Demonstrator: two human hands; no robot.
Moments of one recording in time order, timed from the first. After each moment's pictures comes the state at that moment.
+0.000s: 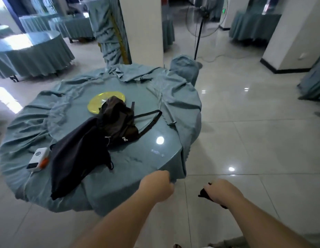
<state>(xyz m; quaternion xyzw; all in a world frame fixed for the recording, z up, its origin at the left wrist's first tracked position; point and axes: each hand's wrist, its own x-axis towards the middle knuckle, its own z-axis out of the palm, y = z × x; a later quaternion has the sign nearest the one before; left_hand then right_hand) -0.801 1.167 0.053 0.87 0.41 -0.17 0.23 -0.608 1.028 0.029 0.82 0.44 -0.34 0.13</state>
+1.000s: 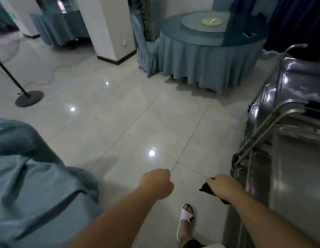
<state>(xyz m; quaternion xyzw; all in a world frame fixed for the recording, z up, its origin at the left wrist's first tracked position) -0.205 1.225 0.017 0.95 -0.09 -0.29 0.07 -0.225 0.972 -0.024 0.91 -0.21 -0.30 -0.19</state>
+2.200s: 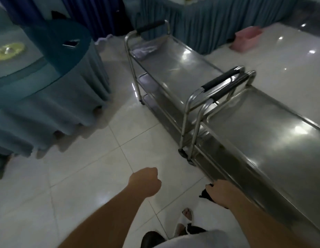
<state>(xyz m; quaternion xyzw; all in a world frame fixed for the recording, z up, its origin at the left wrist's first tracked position) 0.334 0.908 -0.024 0.78 -0.53 -0.31 -0.13 0.056 0.829 -0.045 0.69 -0.60 -0.23 -0.32</state>
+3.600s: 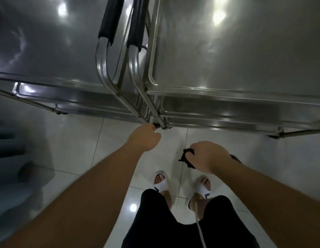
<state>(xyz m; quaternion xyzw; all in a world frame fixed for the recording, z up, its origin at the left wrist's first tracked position) 0.303 0.603 -0.233 0.58 -0.70 -0.36 -0.20 0.108 0.747 -0.220 0.56 -0.71 -0.10 -0.42</state>
